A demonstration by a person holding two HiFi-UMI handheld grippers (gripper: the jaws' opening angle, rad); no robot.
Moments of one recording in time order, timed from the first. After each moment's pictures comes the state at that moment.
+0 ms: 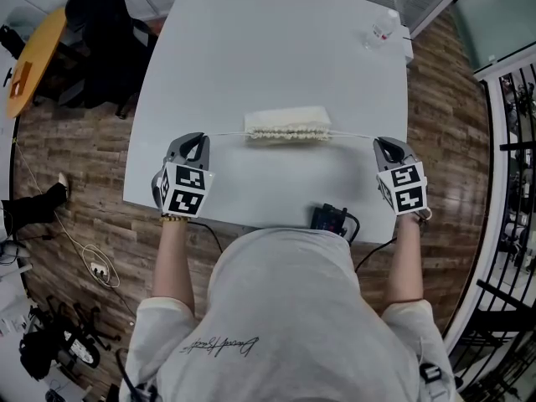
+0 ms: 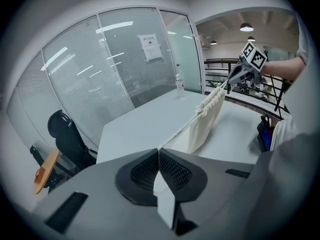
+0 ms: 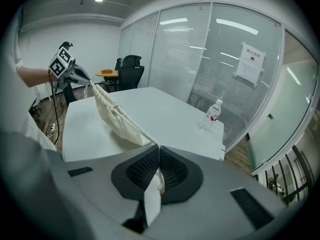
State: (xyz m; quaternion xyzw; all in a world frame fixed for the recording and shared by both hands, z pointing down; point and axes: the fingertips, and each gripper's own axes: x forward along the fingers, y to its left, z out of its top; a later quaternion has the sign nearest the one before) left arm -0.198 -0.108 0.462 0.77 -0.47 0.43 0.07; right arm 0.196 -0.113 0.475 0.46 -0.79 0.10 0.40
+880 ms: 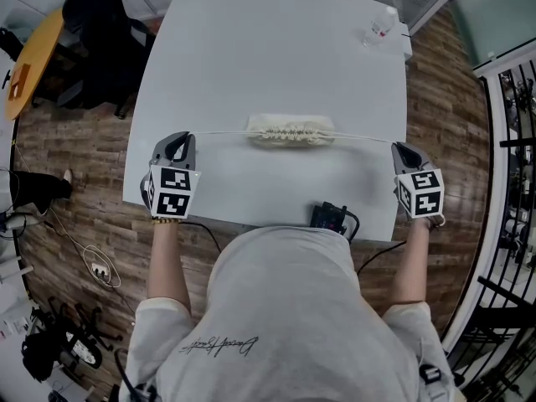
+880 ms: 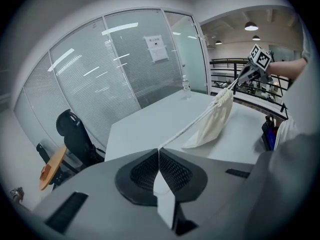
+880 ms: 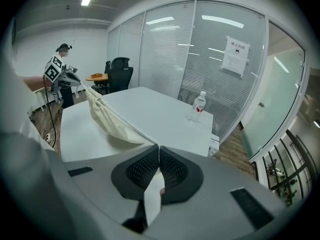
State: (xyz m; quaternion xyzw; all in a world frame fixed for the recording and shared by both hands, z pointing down) left arm -0.225 -0.110 0.449 0.76 -0.50 0.42 0.06; right arm 0.249 -0.100 0.471 0.50 -0.77 0.14 0.38
